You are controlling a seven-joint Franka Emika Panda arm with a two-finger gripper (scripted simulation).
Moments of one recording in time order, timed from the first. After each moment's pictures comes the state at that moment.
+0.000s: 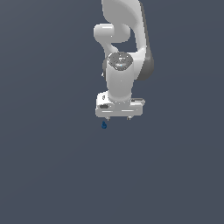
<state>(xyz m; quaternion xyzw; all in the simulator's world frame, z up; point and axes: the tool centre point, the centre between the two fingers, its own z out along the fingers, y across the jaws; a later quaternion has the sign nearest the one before) -0.009 0.032 0.165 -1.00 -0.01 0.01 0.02</state>
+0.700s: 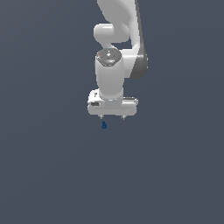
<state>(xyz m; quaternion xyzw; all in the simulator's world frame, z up) -0.008 0.003 0.176 -1.00 0.02 0.00 0.02</state>
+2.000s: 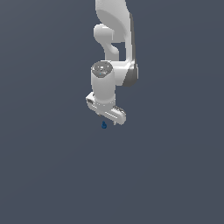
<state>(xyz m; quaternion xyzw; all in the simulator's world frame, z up) -0.039 -0.026 0.122 -0.96 0.28 0.01 0.01</state>
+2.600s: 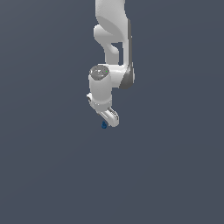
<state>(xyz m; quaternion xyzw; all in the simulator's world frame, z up) -0.057 -0.044 0.097 -0.91 0.41 0.00 0.00</state>
